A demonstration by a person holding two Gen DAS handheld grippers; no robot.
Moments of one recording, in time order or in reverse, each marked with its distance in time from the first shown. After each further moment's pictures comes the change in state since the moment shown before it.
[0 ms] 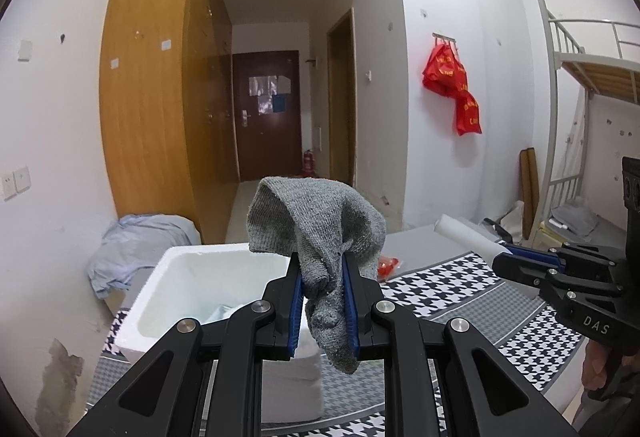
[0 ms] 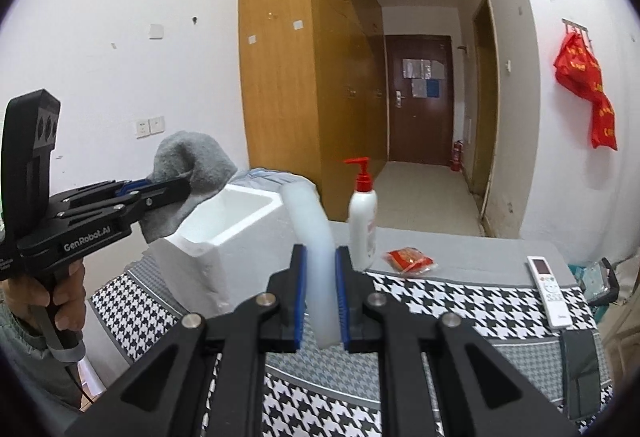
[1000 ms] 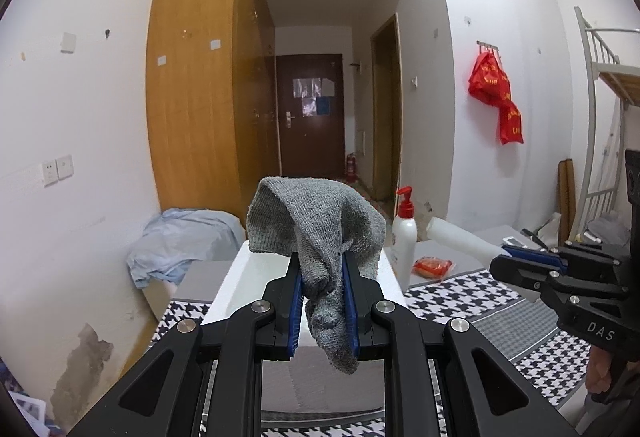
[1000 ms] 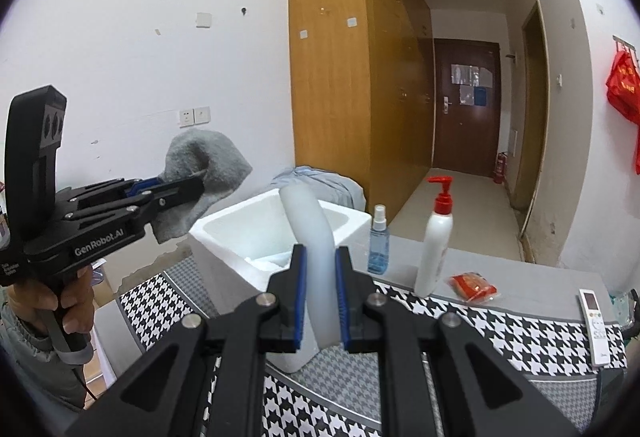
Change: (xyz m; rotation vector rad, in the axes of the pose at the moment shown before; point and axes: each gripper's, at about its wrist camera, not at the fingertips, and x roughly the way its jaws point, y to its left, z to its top) left arm -0.018 0.044 -0.004 -0.045 -0.004 0.151; right arm 0.038 0.052 0.019 -0.077 0.008 0.155
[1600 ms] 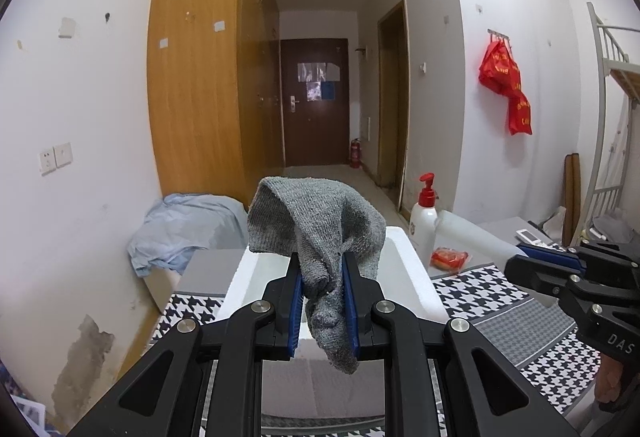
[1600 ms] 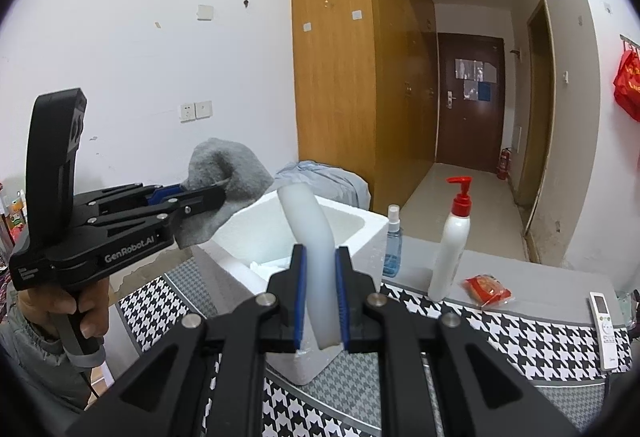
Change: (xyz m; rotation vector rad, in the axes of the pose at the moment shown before) left arm 0.036 0.013 0.004 -0.019 0.056 0.005; right arm 0.022 0.011 0.007 0.001 0.032 -0.011
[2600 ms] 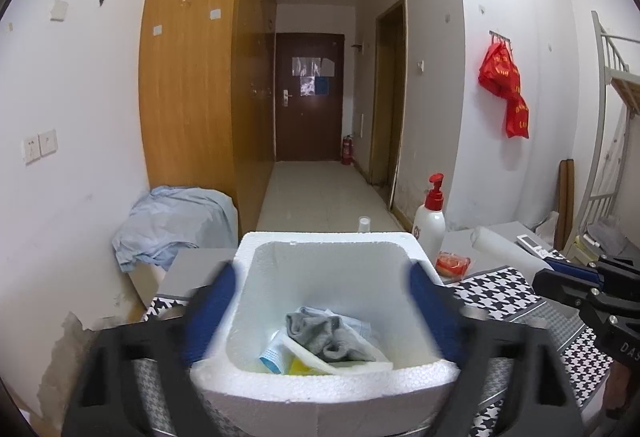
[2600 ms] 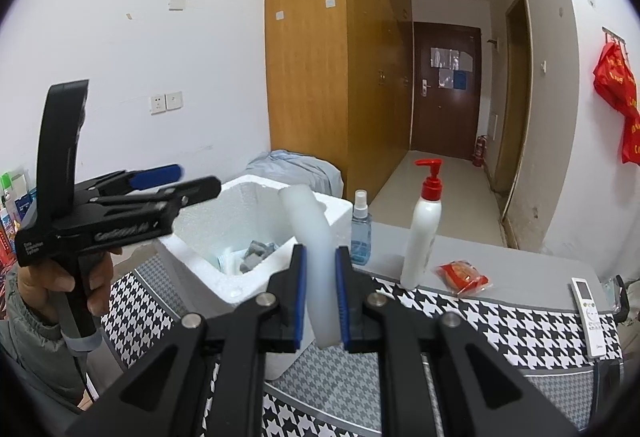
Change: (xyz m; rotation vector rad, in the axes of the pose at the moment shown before) left arm 0.024 0.016 0.001 -0.032 0.004 -0.037; right arm 0.009 -0.011 -0.003 0.024 0.039 -0.091
